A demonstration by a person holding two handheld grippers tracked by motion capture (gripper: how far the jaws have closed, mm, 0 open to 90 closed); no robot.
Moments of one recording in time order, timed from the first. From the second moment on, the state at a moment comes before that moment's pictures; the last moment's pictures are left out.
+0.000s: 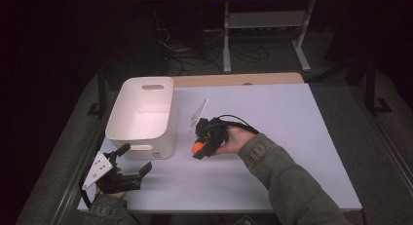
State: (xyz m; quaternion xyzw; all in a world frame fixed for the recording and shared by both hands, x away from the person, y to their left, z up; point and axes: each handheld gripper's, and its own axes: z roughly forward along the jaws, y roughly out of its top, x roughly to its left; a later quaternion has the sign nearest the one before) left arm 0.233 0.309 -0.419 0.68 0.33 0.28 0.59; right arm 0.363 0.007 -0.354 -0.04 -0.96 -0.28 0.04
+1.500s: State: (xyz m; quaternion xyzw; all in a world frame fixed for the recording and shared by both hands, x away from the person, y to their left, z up) left arm 0.234 0.309 -0.419 0.68 0.33 0.28 0.59; right arm 0.376 0.024 -0.293 -0.01 -0.96 -0.30 0.01
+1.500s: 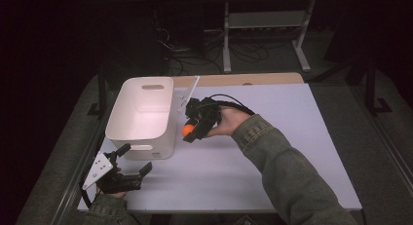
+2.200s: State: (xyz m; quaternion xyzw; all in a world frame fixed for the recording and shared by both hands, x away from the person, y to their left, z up) left arm 0.234 0.309 -0.419 0.68 0.33 0.28 0.59; right arm 0.387 0.034 -0.277 -0.01 -0.95 -0.30 0.01
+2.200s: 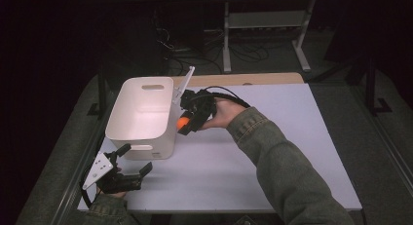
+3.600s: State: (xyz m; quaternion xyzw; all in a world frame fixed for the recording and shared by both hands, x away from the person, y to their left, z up) left arm 0.235 0.308 -0.419 0.68 0.33 0.28 0.59; right arm 0.419 0.059 -0.259 -0.02 -0.94 -0.34 0.00
